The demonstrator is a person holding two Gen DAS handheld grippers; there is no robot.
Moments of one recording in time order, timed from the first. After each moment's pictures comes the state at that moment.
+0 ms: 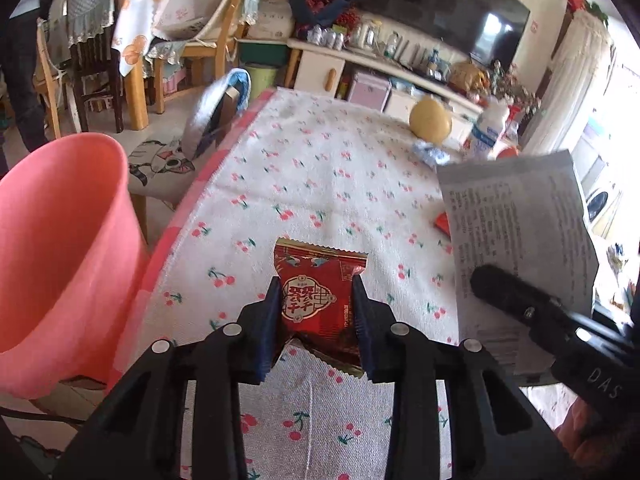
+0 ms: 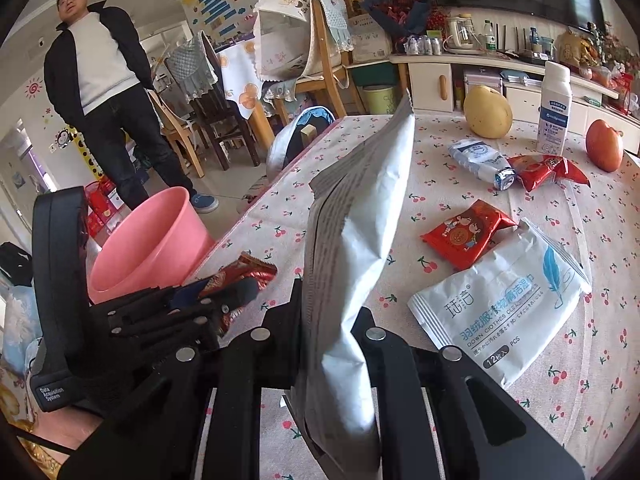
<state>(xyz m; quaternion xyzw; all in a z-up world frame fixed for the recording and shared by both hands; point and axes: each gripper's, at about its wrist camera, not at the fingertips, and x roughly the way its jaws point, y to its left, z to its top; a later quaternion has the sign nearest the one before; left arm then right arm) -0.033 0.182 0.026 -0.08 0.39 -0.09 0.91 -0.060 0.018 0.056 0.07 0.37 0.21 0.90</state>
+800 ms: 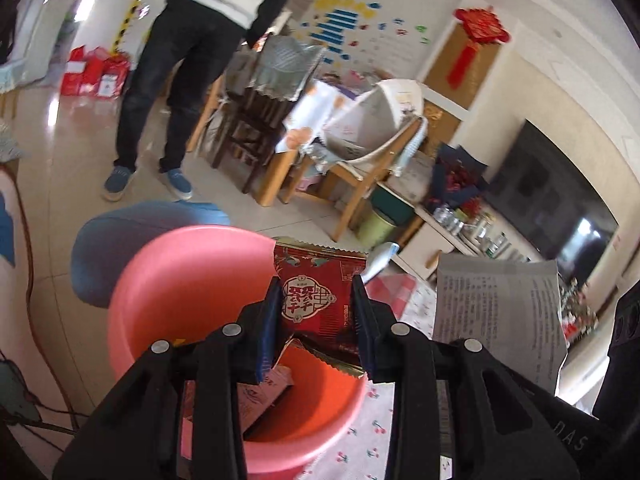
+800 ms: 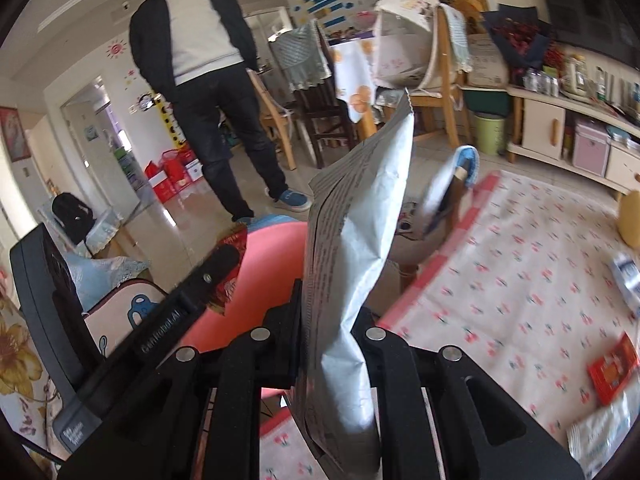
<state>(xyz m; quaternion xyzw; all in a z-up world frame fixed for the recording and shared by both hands) -0.076 0.329 0.080 -0.29 0.18 0.15 0.93 -0.012 0.202 0.120 0.02 0.34 0.38 0.86</state>
